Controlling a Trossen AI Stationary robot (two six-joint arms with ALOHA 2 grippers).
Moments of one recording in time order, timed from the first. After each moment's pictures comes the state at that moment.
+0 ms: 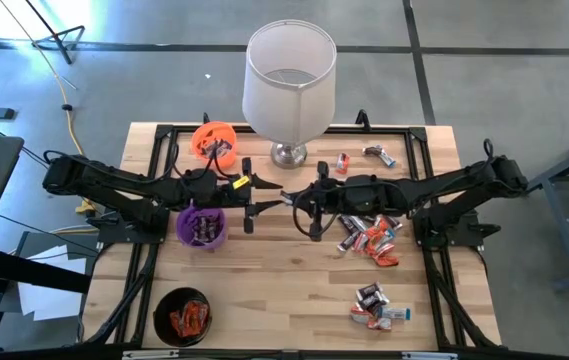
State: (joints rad) left arm -0.05 1.27 0.73 0.53 -0.14 0.19; right arm 0.17 1.42 1.11 0.14 0.28 -0.01
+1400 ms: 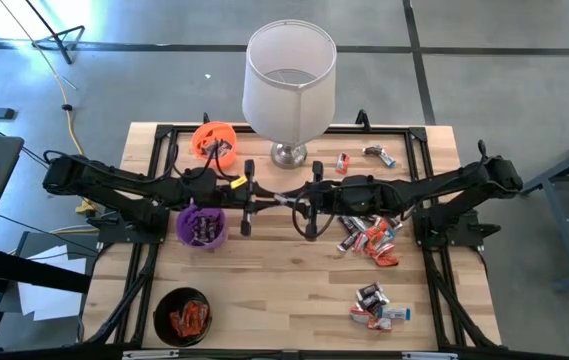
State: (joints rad) left arm -0.05 1.27 0.73 0.54 -0.04 0.19; right arm 0.15 1.46 1.11 0.23 0.27 -0.09
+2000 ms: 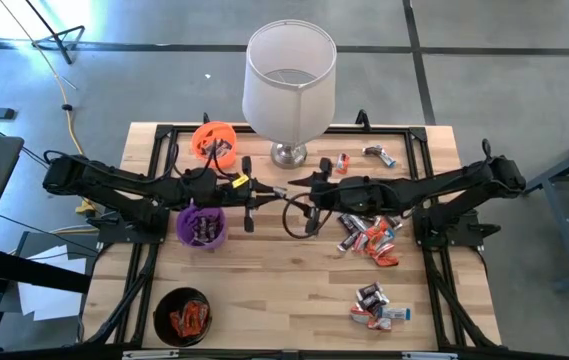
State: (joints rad) left arm -0.05 1.27 0.73 0.53 -0.16 0.20; right arm 0.15 1.42 1.11 0.04 0.41 -0.10
